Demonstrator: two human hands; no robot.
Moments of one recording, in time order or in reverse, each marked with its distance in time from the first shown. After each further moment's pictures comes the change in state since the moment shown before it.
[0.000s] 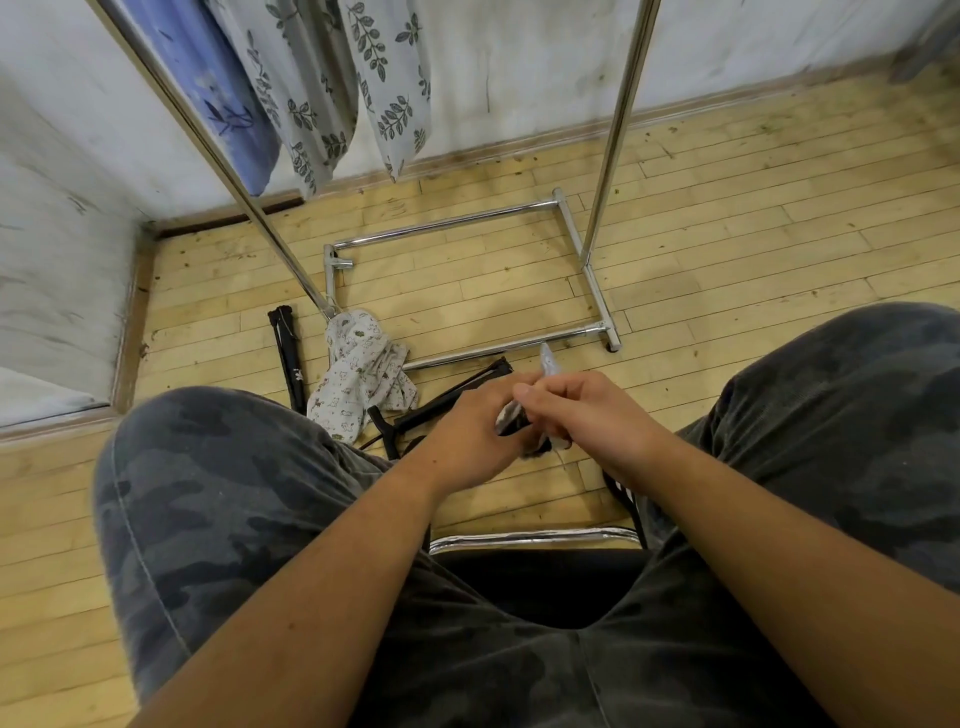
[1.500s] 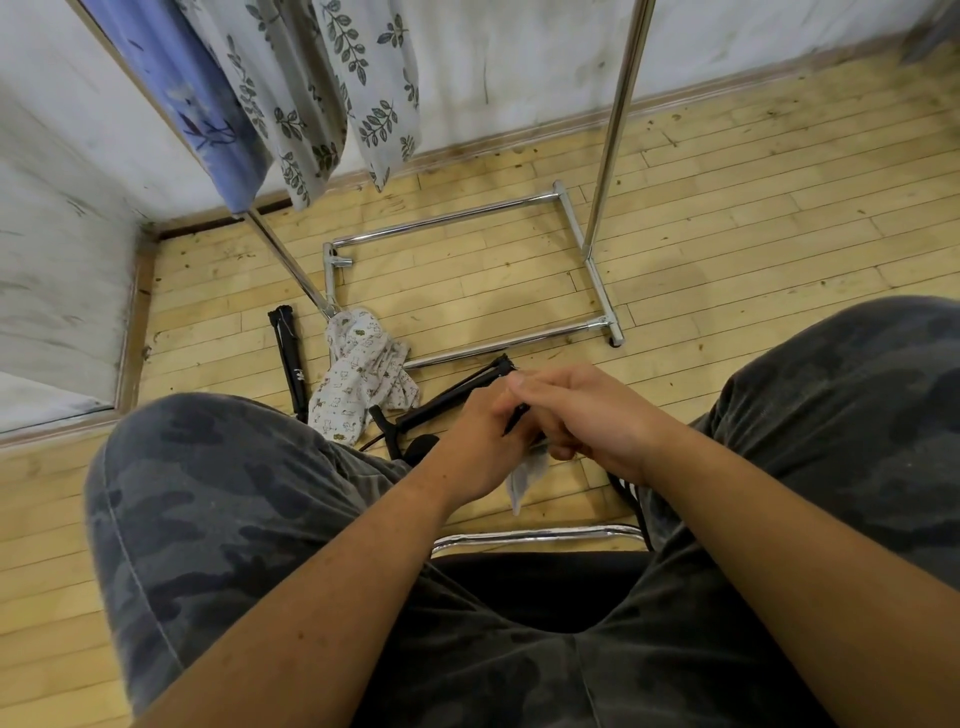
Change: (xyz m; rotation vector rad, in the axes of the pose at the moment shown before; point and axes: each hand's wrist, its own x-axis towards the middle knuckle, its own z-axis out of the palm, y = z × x) left_hand 0.009 0.003 0.014 -0.146 0.047 0.056; right_hand 0.006 -0.014 -0.004 0.034 -0.079 0.078
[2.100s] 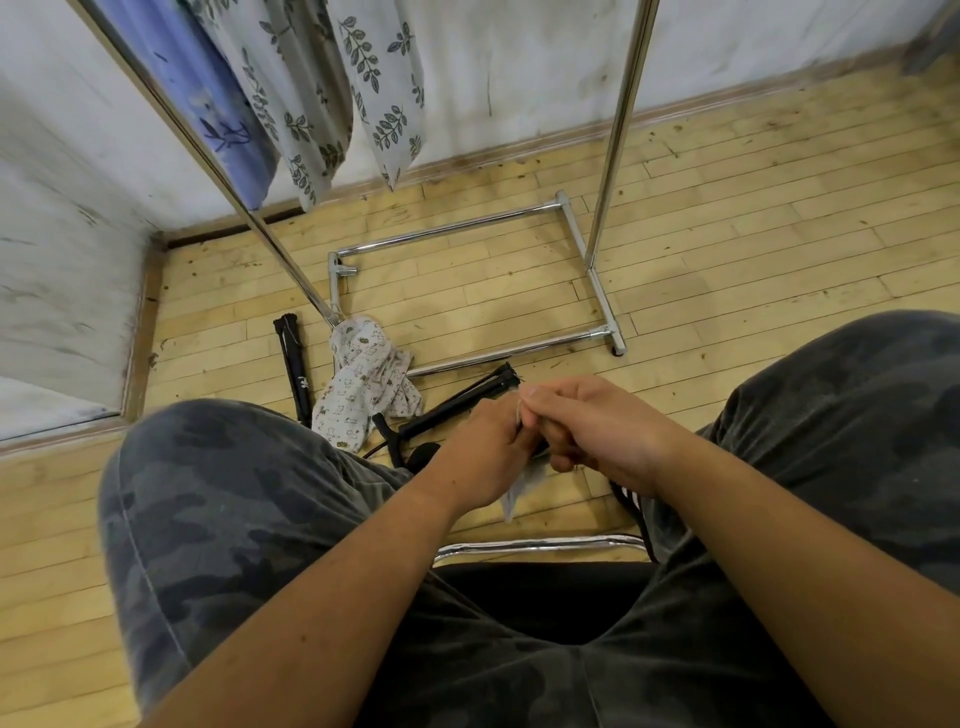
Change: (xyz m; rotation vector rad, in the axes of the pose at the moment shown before) left_hand 0.002 -0.010 0.002 0.105 -0.064 -0.123; right_hand -0.009 -0.007 -0.002 0.040 -0.045 0.011
